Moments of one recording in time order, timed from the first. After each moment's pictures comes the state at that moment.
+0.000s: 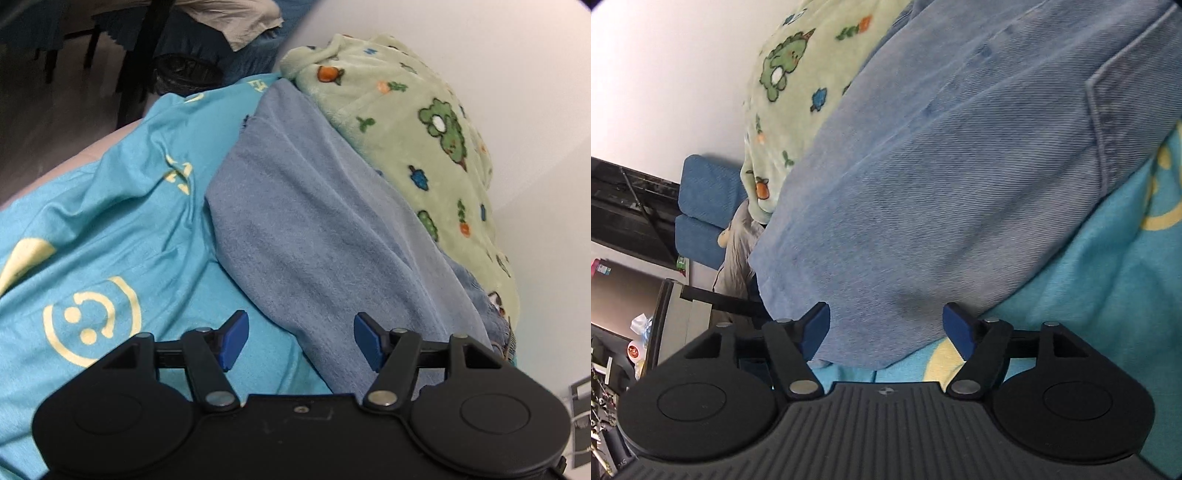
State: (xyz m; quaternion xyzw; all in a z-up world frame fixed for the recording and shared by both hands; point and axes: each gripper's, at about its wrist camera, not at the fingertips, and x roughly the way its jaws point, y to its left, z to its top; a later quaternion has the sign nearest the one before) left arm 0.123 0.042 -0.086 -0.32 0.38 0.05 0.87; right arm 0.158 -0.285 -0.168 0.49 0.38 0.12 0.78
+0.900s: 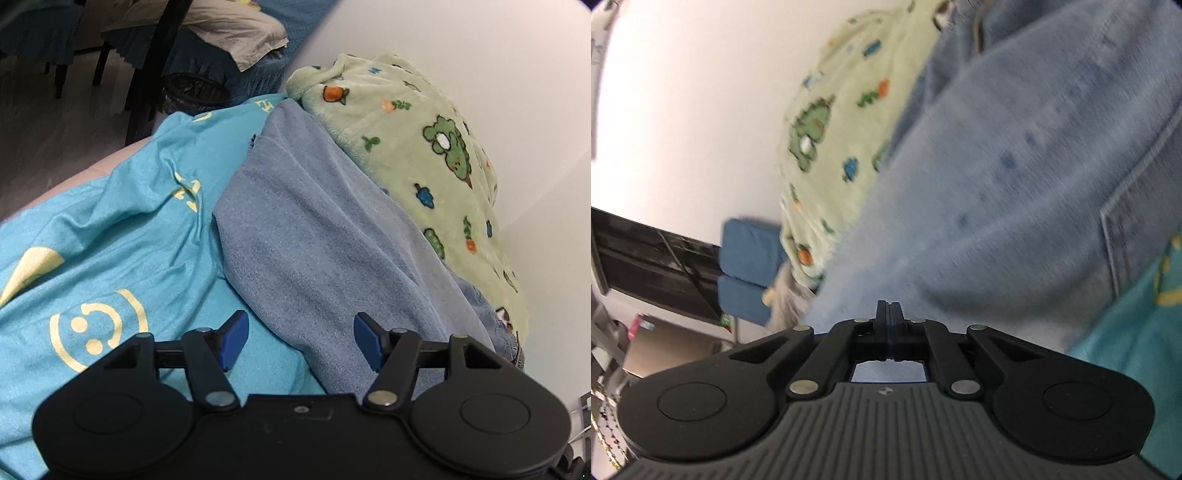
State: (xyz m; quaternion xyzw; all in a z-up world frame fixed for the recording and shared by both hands) left arm 0.119 0.037 -0.083 -0.31 0.35 0.07 0.88; right arm 0.160 -0.318 -0.154 0.55 0.31 0.11 0.77
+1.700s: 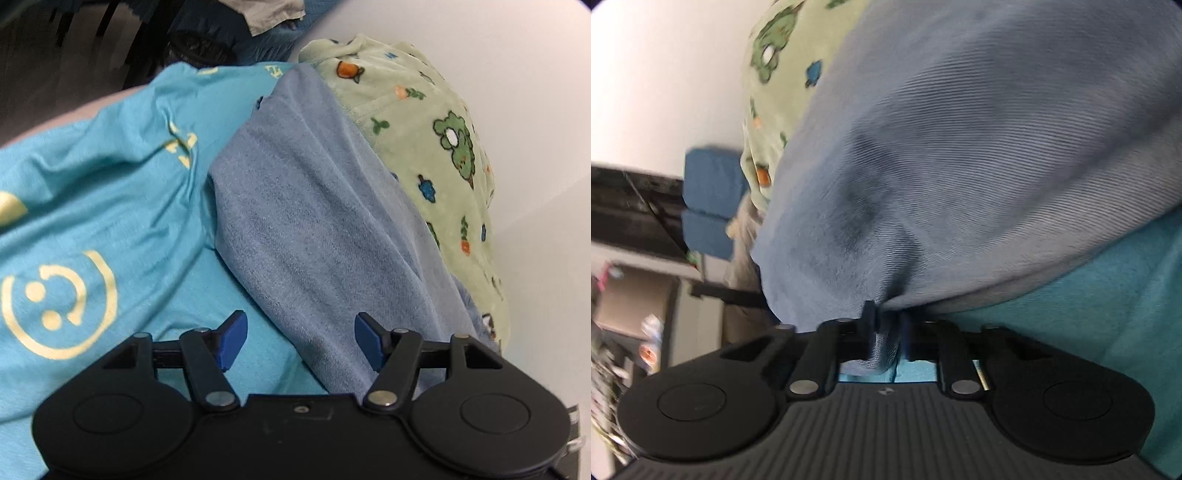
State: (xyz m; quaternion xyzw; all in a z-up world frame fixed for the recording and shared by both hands) left arm 0.137 0.052 -0.120 -0.39 0.37 0.04 0.84; right arm 0.187 -0.275 -0.191 0.51 0.41 0.14 0.74
